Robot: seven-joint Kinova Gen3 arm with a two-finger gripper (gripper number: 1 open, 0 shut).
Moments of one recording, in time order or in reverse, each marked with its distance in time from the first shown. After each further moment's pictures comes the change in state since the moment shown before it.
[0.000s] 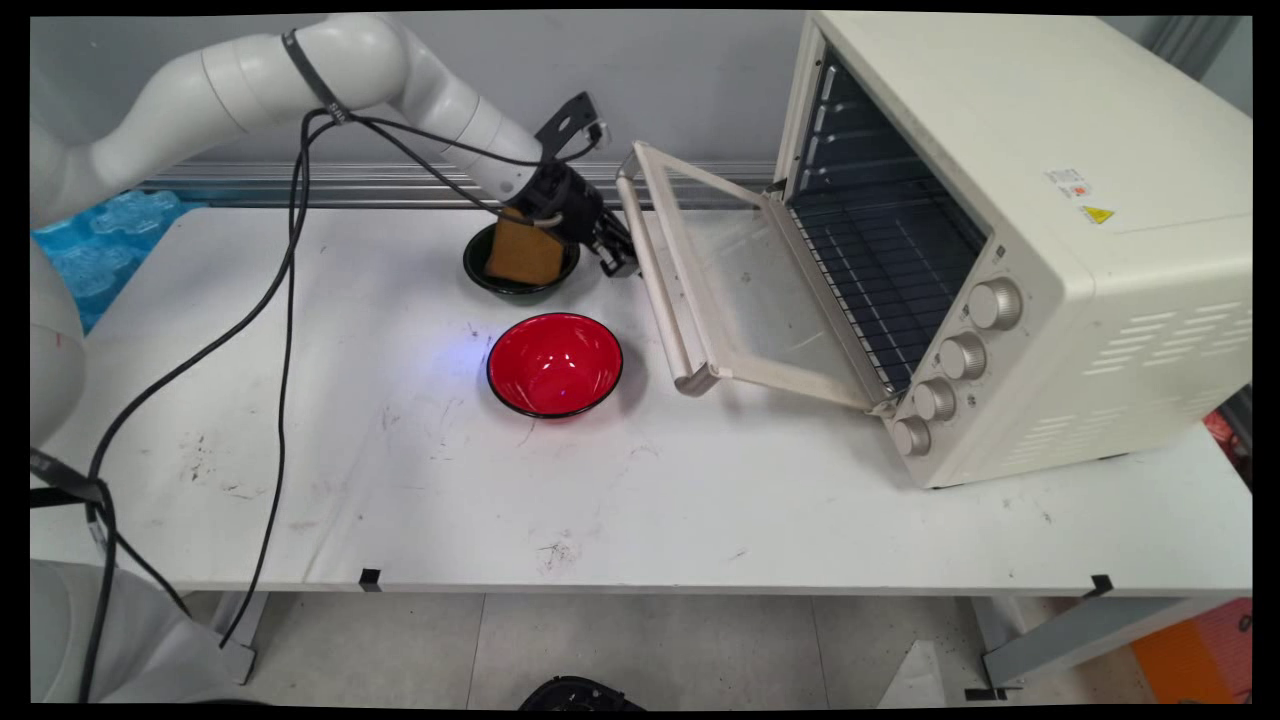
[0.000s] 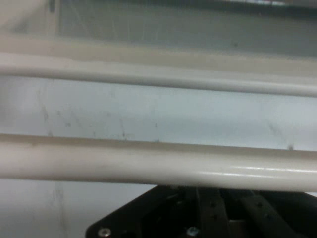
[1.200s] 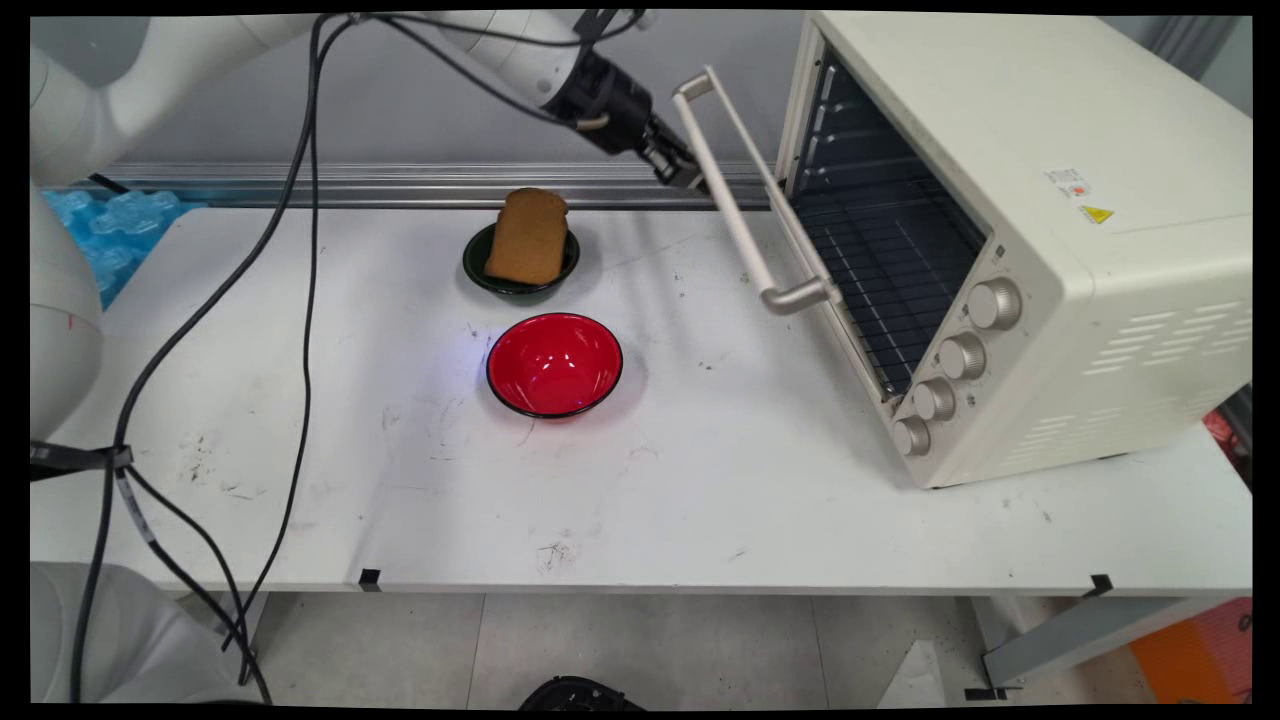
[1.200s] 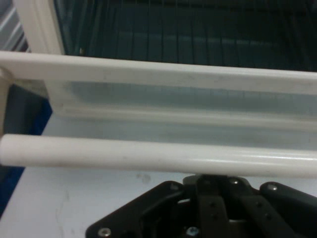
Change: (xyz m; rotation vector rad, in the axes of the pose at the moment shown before) arm 0.096 0.005 -0.040 0.002 0.118 0.017
